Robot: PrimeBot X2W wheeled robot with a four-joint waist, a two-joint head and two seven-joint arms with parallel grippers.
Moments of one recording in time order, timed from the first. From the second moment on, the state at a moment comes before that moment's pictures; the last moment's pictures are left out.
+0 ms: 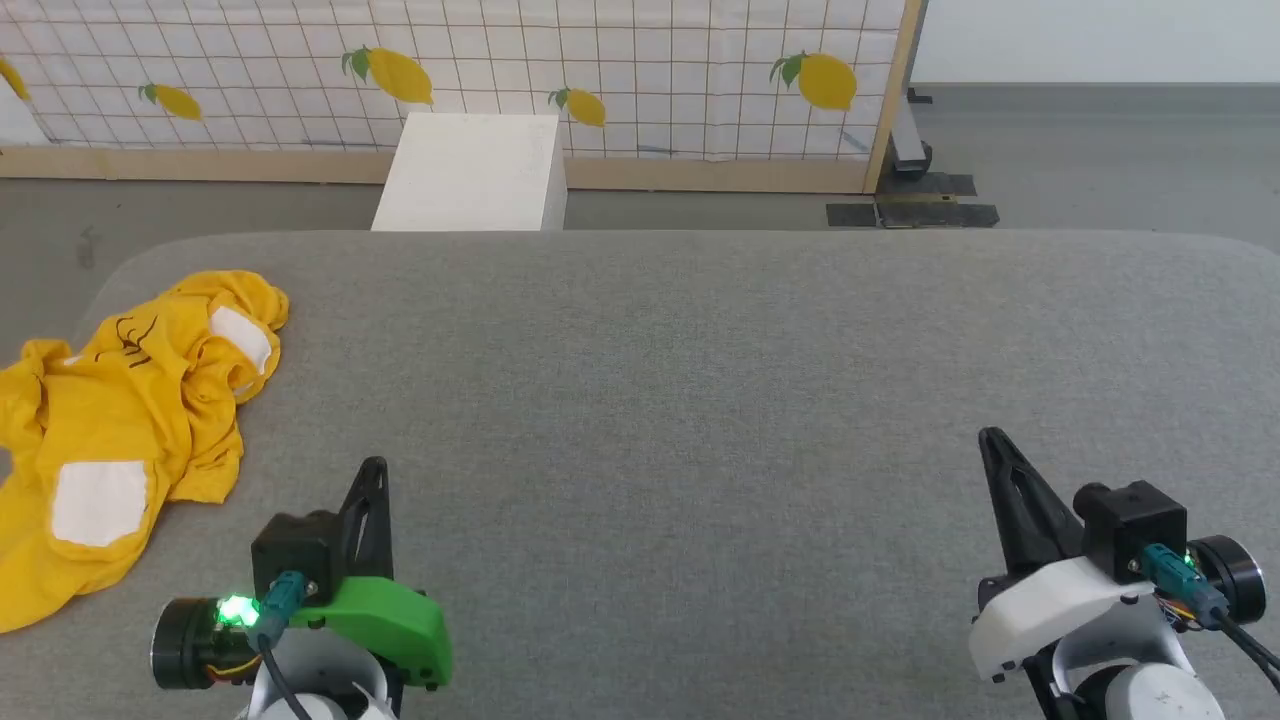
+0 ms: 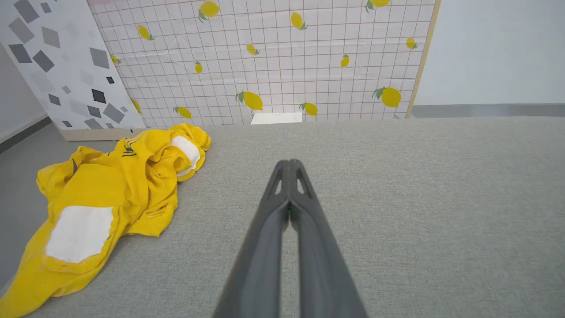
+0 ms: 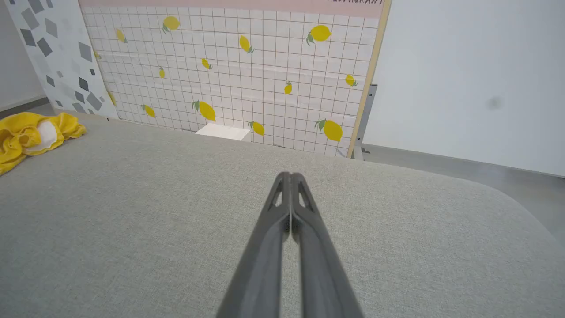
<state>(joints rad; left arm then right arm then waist) 0.00 0.06 0.00 0.00 -0.01 0.00 0.00 -0.01 -0.05 0.00 0.00 0.00 0.13 0.00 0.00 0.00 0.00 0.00</state>
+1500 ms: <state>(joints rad) 0.00 0.06 -0.02 0.00 -0.03 0.00 -0.04 -0.01 -0.05 -0.07 0.02 0.01 0.13 -0.04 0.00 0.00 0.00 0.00</state>
